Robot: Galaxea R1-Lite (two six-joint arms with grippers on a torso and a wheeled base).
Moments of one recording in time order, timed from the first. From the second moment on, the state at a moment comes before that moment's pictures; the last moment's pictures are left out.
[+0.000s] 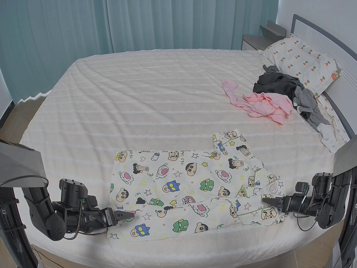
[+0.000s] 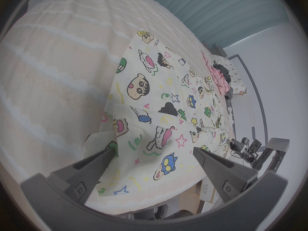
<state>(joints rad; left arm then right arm) -0.20 2.10 -0.23 -1.05 -0.38 -0.57 -0.06 2.31 -0.16 -1.55 0.61 0.24</state>
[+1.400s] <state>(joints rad) -0.12 2.11 -0.21 -1.33 -0.41 -0.93 -0.07 2.32 -0.17 -1.55 0.61 0.24</state>
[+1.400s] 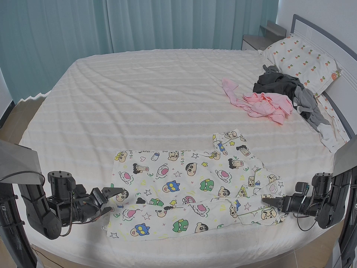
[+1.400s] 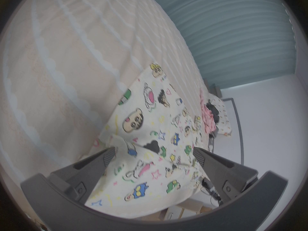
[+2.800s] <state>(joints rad) -0.19 2.27 -0.28 -1.35 -0.30 -0.83 -0.07 2.32 -0.17 -1.55 0.61 0.24</state>
